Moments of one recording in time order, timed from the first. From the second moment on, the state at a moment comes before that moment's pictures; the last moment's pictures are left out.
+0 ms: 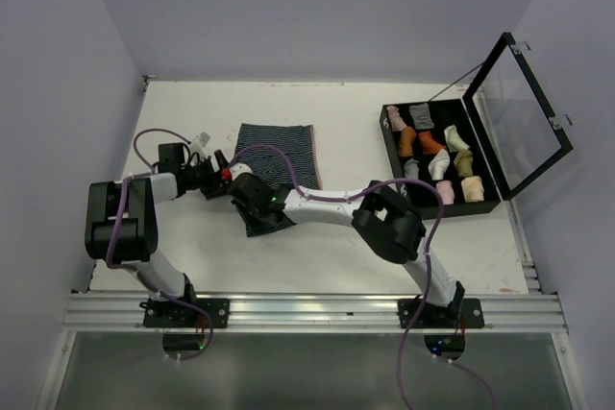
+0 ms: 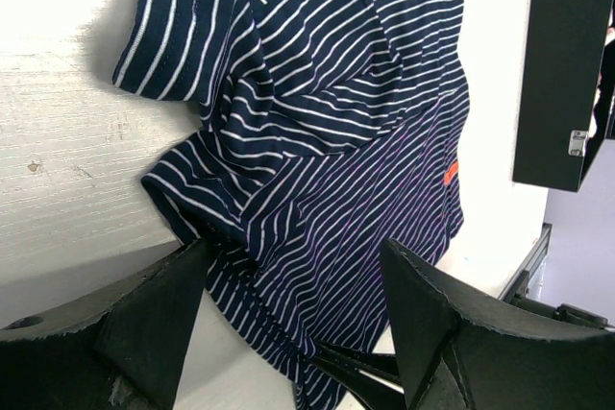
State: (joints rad) left arm 0.12 1.68 0.73 0.01 0.76 -0.36; right arm 1.11 2.20 1.62 -0.31 0.19 0.38
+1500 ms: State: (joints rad) left arm 0.12 1.63 0.71 0.01 0.70 -0.36; right arm 1.11 2.08 1.51 -0.35 0.08 0.44
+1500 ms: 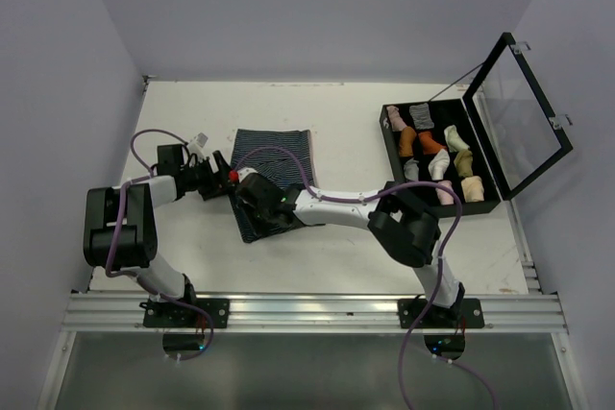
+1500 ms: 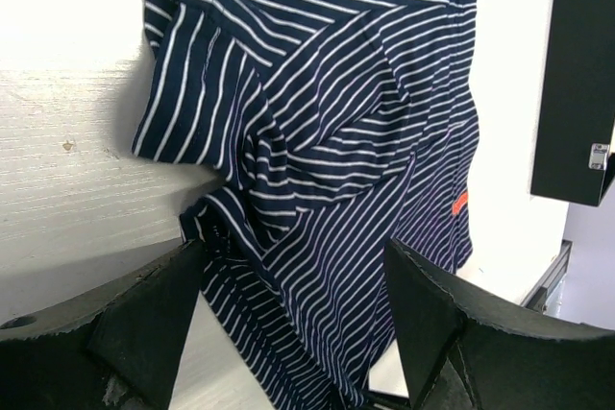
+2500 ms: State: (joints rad) left arm 0.16 1.50 0.89 -0.36 0.80 0.03; right arm 0.81 1.66 1.25 -0.36 -0.23 0.18
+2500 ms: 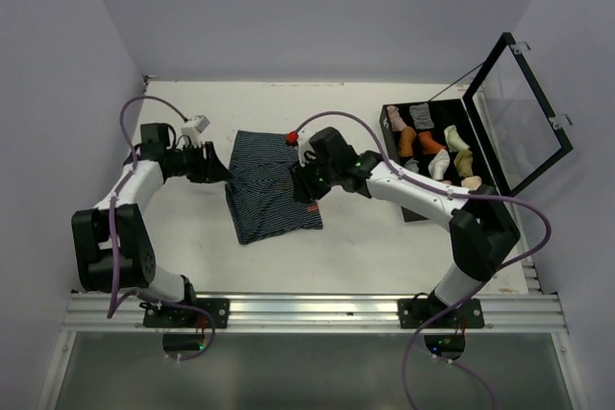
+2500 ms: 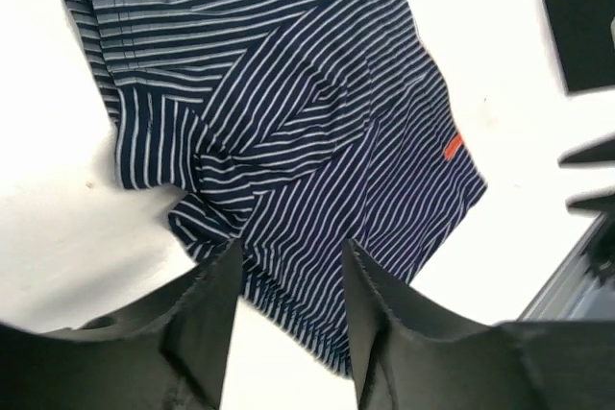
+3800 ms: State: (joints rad) left arm -0.13 2.04 1.40 -0.69 0.63 0.35; right arm 0.56 2.10 1.48 -0.58 -0.38 0.26
